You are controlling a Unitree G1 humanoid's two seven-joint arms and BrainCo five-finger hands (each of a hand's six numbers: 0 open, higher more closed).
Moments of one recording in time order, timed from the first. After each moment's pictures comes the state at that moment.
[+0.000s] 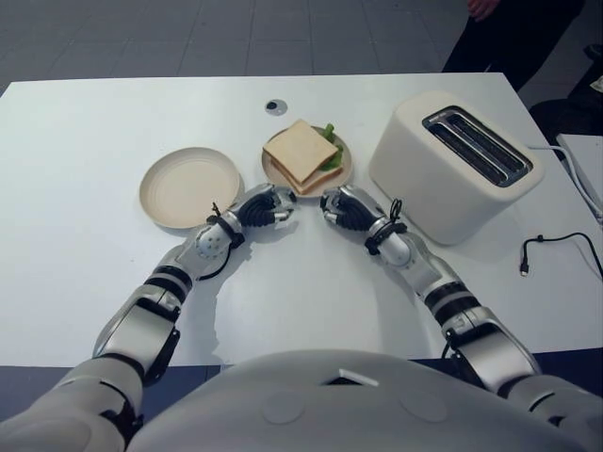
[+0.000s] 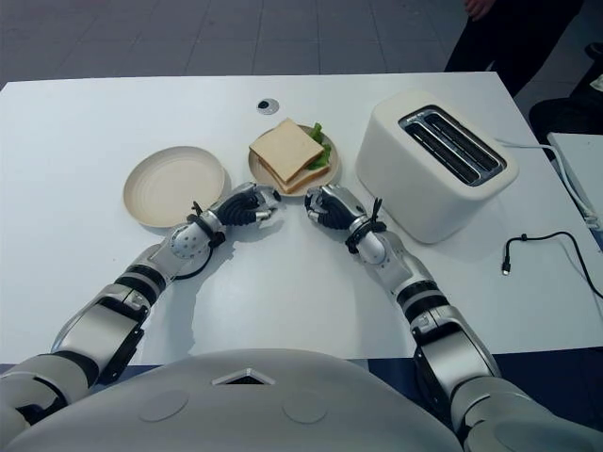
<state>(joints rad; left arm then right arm) -0.37 0.29 -0.39 0.94 0.38 -0.78 0.05 -0.27 -0.31 0.36 0.65 -0.59 -0.51 -0.21</state>
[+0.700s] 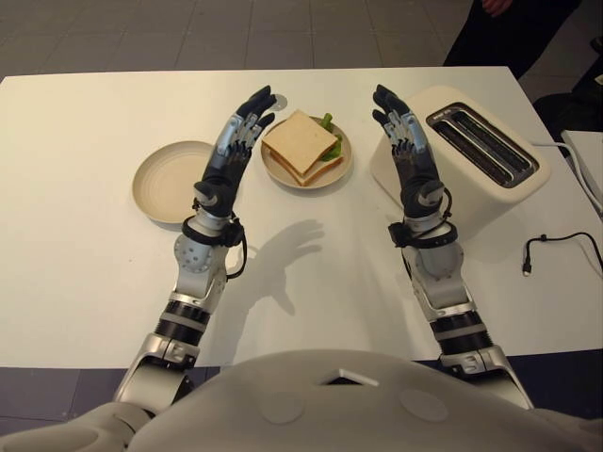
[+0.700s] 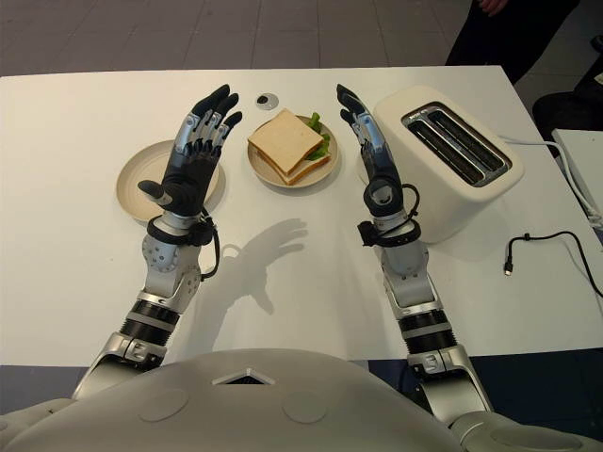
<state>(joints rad) -0.06 0.17 -0.25 0.13 -0.32 -0.83 -0.32 0.00 -0.25 0.19 0.00 0.04 -0.74 0.05</state>
